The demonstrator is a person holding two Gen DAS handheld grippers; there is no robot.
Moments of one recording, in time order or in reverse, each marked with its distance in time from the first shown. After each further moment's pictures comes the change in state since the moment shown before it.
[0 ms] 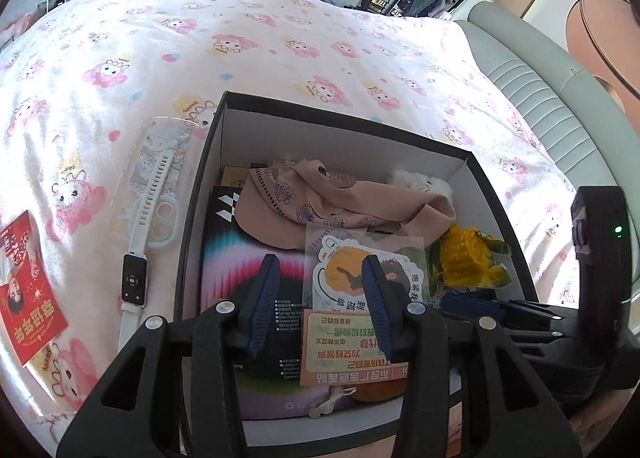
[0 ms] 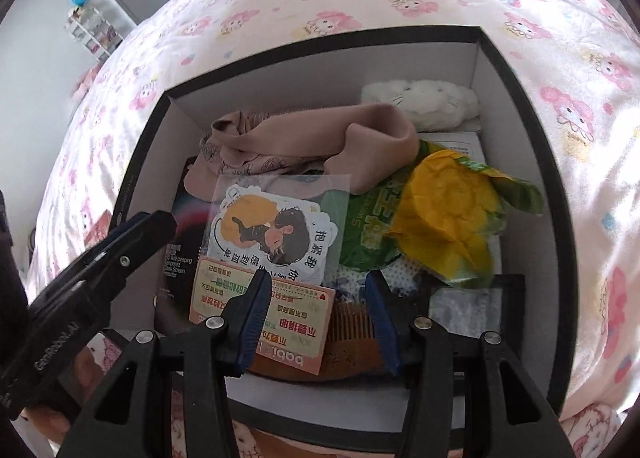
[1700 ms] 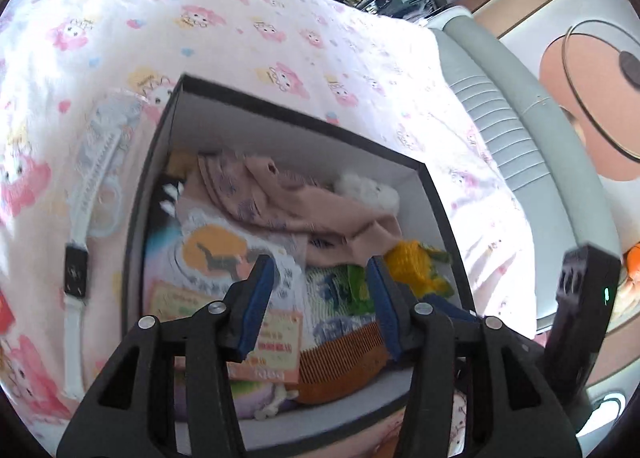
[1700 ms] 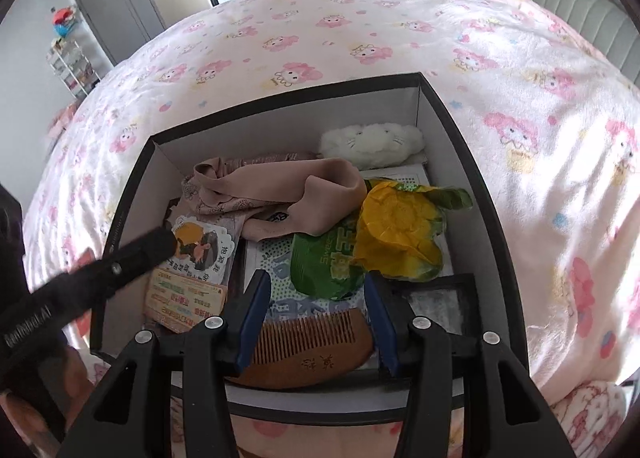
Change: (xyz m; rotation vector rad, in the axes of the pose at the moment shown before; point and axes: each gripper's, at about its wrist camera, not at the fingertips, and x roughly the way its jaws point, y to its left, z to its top) left arm 0.014 0.006 0.025 -0.085 0.079 -0.178; right arm -0.040 -0.005 -0.017 0.055 -0.203 -0.129
